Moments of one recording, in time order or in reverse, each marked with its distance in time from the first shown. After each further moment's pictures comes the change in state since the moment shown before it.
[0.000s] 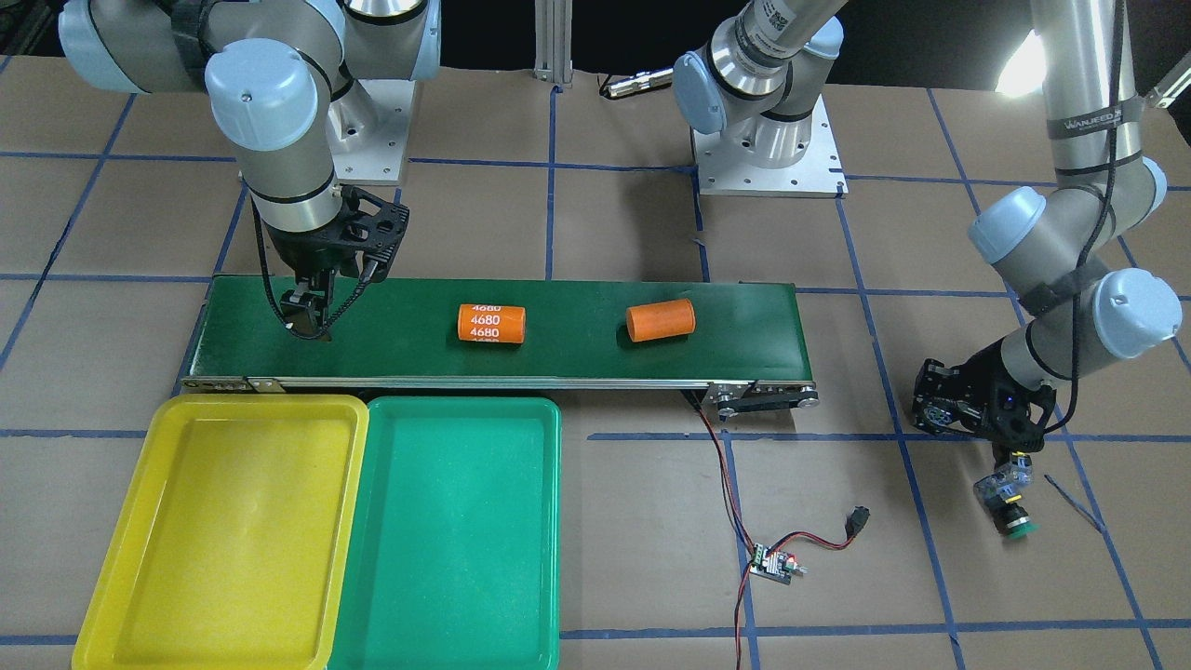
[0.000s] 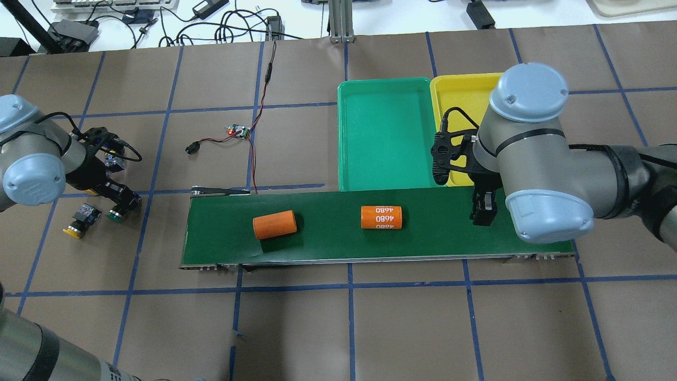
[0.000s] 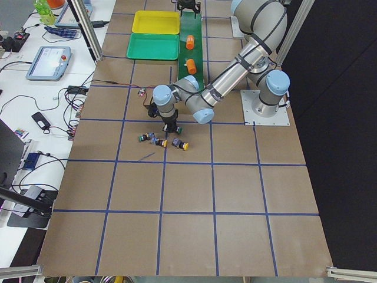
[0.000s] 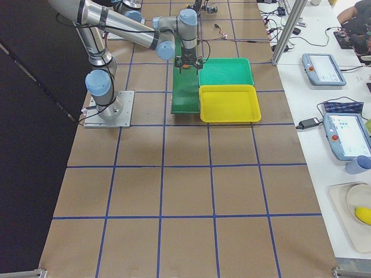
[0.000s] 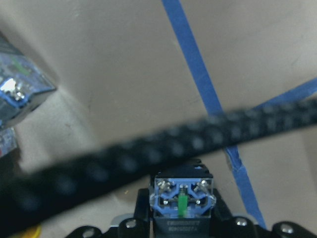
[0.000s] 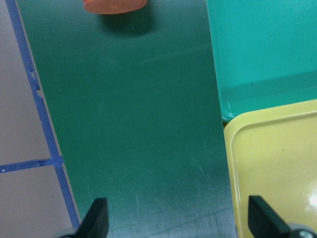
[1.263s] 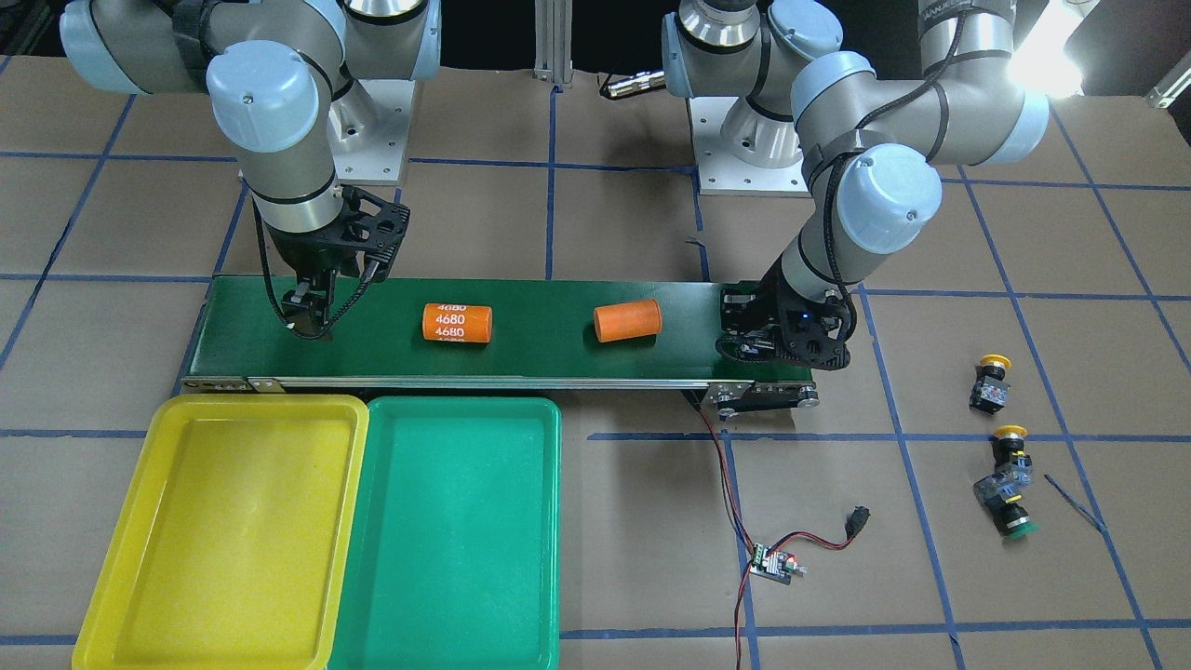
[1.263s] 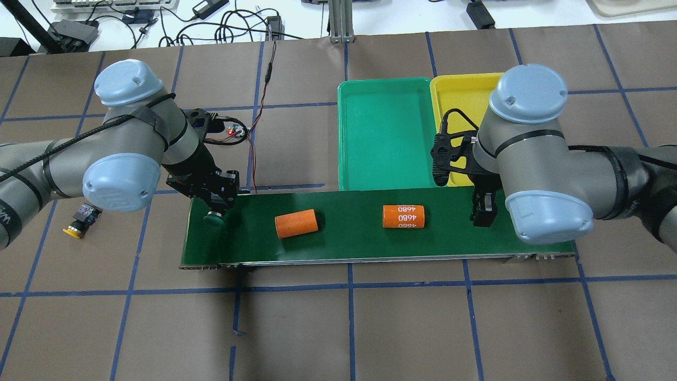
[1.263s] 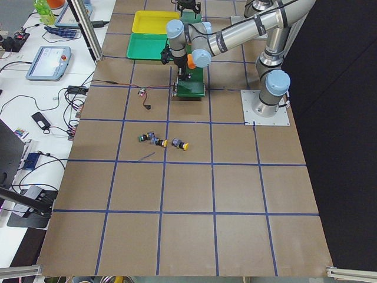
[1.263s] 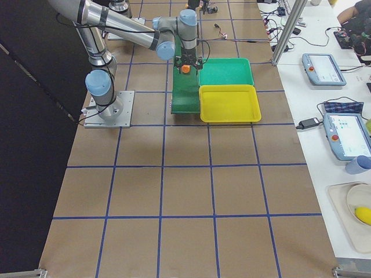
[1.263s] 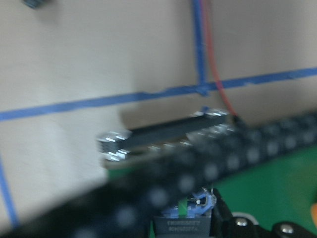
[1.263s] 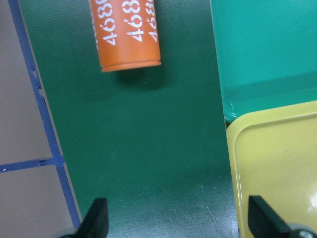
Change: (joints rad) left arm -0.473 0.262 -0.081 -0.203 -0.046 -0.757; right arm 0.000 0.001 0.004 0.000 0.000 -0.003
